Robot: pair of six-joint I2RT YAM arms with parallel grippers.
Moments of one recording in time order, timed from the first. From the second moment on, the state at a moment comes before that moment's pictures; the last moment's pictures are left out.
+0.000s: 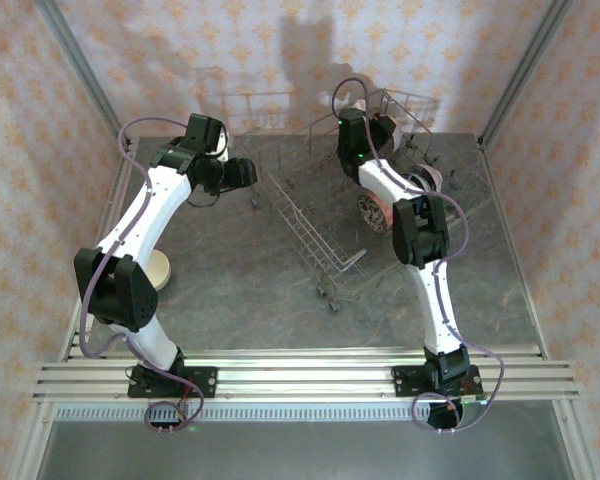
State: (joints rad) left arm -0.19 1.69 1.65 -0.90 0.21 -0.46; right arm 0.35 2.43 2.06 0.10 1.09 -0.99
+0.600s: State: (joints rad) left arm -0.19 1.74 1.66 -0.90 0.21 -0.46; right arm 0.35 2.43 2.07 0.01 1.07 -0.91
